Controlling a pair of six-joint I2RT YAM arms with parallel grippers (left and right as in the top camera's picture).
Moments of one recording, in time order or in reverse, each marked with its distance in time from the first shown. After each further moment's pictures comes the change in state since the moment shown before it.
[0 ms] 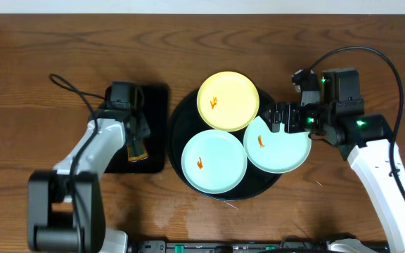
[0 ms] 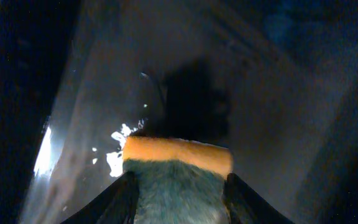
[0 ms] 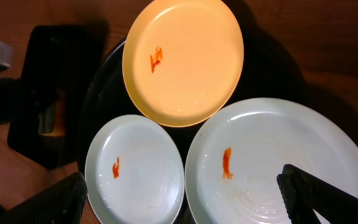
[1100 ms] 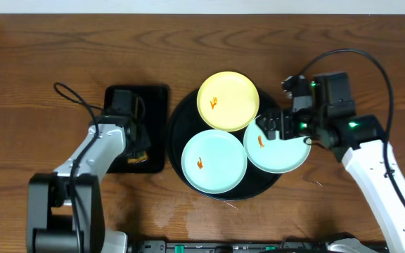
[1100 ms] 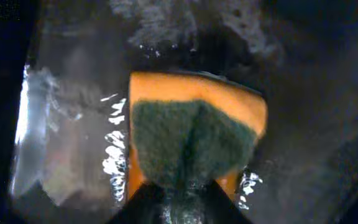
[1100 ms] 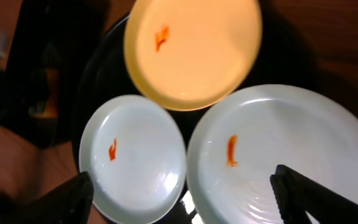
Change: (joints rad) left arm 0.000 -0.034 -0.058 -0.085 0.039 -0.001; right arm 0.071 0.000 0.000 -0.045 0.033 -0.045
